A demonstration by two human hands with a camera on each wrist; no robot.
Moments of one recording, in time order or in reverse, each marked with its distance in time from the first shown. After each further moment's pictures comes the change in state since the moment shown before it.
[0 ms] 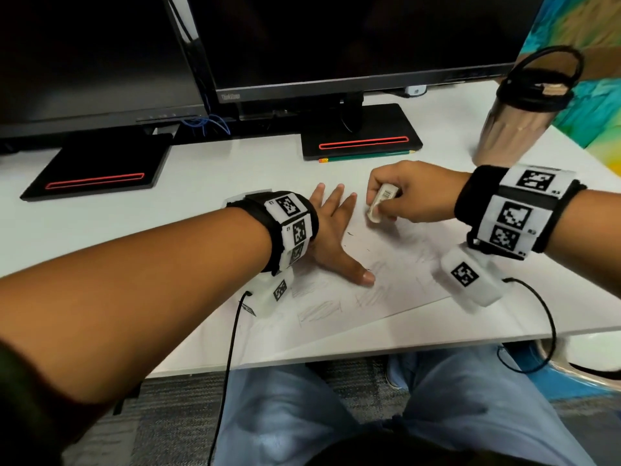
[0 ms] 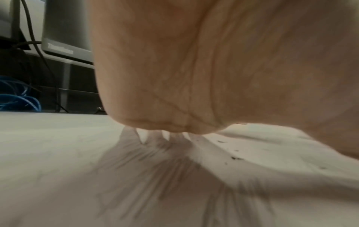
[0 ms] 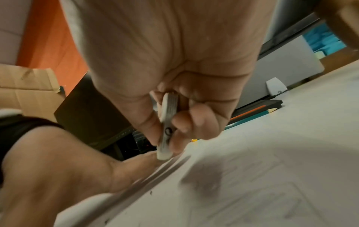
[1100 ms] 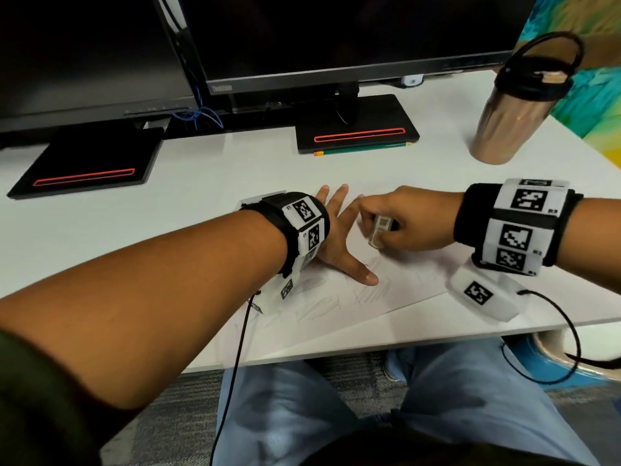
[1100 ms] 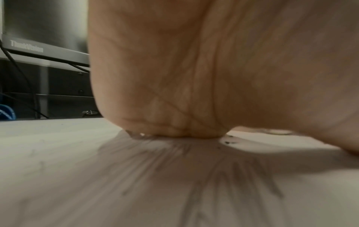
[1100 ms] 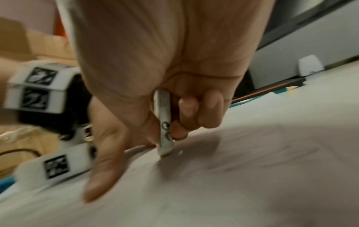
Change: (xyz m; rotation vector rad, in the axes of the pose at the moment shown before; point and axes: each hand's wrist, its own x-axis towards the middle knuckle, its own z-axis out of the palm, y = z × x) left_hand 0.015 0.012 0.009 0.044 0.018 0.005; right_hand -0.016 0.006 0.023 -0.170 -0.178 -0.194
